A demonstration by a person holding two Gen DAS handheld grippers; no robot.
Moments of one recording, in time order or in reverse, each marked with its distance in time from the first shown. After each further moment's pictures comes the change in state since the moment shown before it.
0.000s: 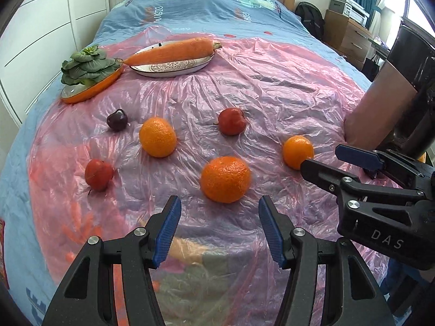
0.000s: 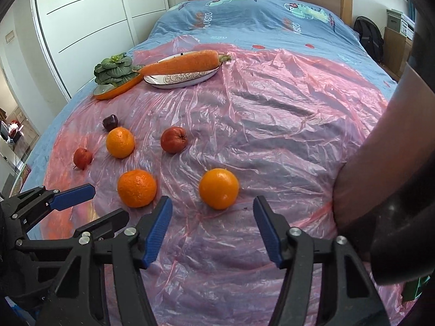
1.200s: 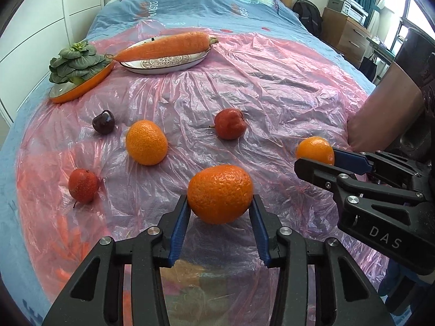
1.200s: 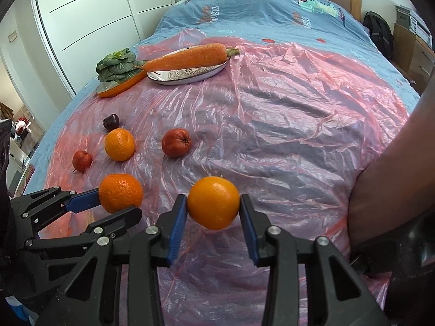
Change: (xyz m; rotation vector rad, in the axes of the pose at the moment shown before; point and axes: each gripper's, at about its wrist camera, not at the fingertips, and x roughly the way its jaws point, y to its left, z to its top) left arm 0.013 0.004 0.009 -0.004 0.017 -0.031; right arm 0.012 -0.001 0.010 -0.012 0.023 0.054
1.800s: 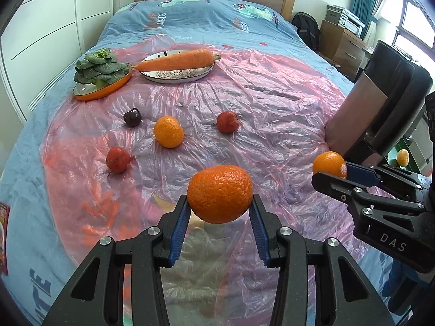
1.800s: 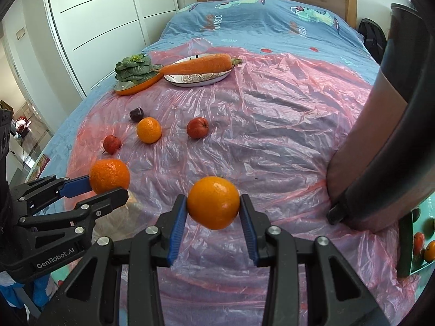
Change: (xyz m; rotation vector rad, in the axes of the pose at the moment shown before) left arm -0.067 -0.001 -0.032 -0.023 -0.060 -0.006; right arm -0.069 0.021 -0.037 -0.009 -0.024 -0.017
